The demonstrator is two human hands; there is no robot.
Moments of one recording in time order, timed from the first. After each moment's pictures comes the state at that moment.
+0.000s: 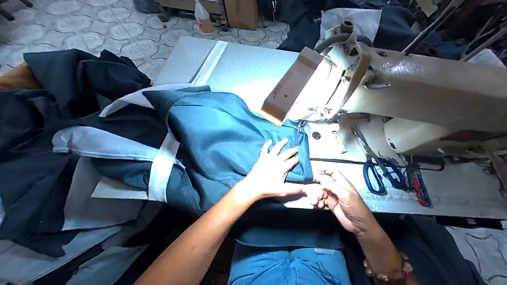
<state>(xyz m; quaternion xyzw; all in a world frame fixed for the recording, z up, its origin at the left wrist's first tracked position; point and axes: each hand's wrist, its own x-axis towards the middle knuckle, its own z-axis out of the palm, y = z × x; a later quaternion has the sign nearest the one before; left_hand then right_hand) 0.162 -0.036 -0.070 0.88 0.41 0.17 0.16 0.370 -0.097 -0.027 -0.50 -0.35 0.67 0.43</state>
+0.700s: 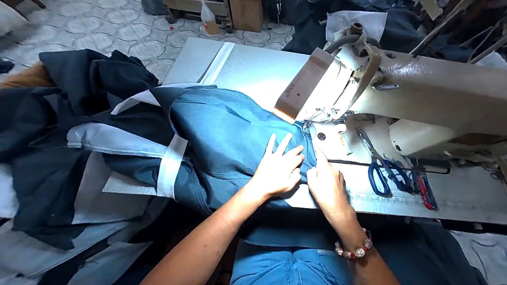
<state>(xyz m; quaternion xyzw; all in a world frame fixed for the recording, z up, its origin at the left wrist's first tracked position) 0.167 -0.042 -0.068 0.87 0.43 0.21 0.11 0.319 -0.075 -0.030 -0.71 -0.66 0.17 0.17</state>
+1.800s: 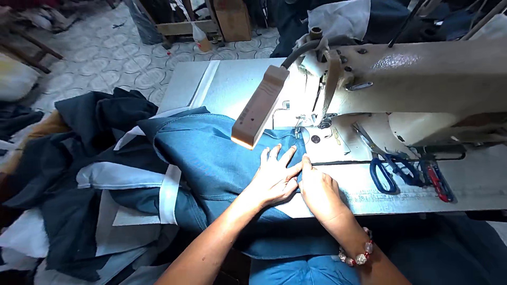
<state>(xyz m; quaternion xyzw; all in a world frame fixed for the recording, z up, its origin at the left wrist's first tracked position) 0.167 -0.024 -0.062 0.90 0.41 0.08 0.12 0.308 -0.058 0.007 -0.69 -0.66 0.28 -0.07</state>
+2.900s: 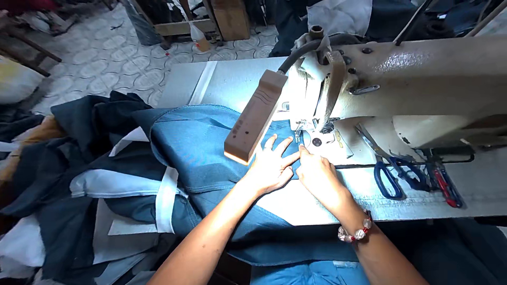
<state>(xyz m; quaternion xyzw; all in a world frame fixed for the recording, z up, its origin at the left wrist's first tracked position) 0.159 0.011 -0.060 0.90 0.41 0.10 0.14 0.313 -0.014 0.001 -0.68 -0.67 0.30 -0.04</state>
